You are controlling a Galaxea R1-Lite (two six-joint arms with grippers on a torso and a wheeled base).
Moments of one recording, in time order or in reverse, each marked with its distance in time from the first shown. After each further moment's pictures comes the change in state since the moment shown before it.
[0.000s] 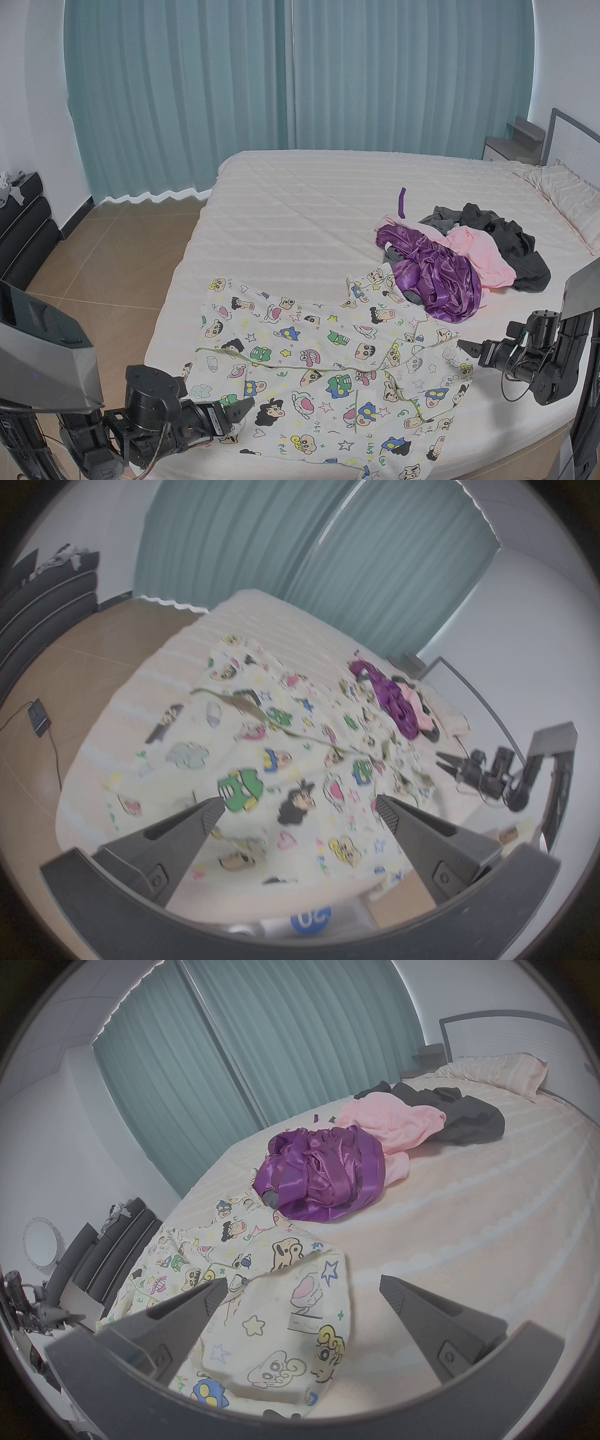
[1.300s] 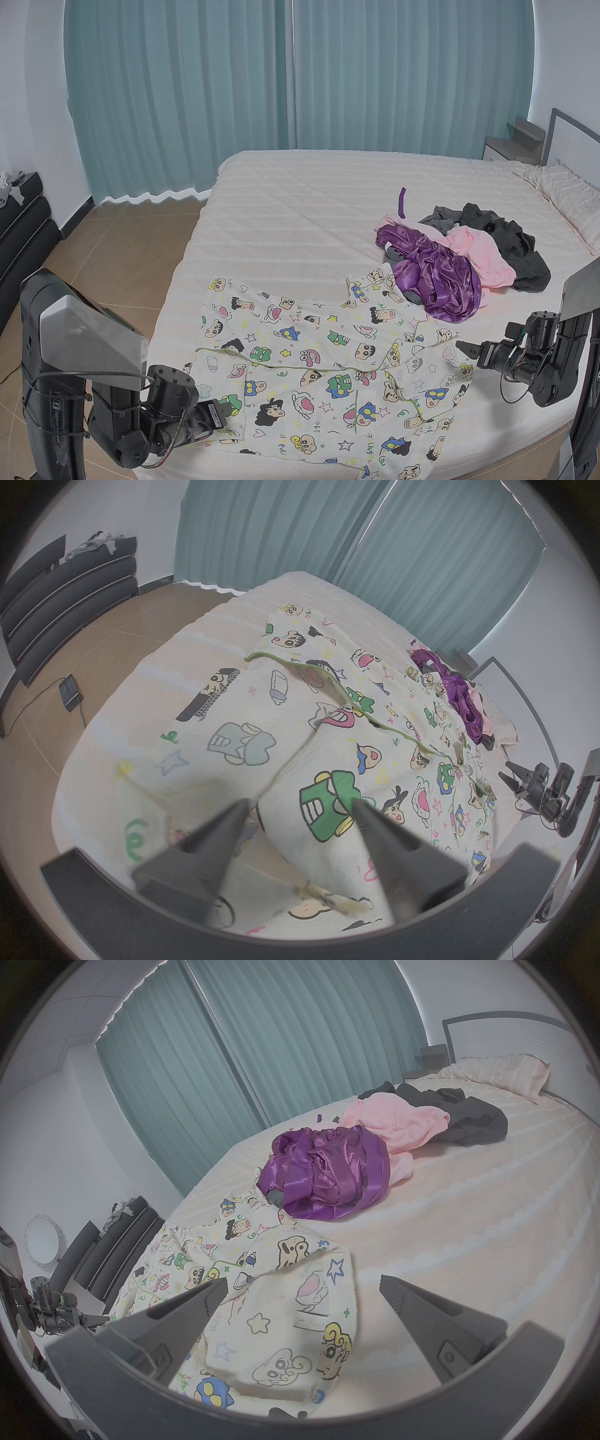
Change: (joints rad) left arm 0.146 0.284 -0.119 0.006 0.008 -0.007; right arm 0.012 0.002 0.013 -0.020 0.000 0.000
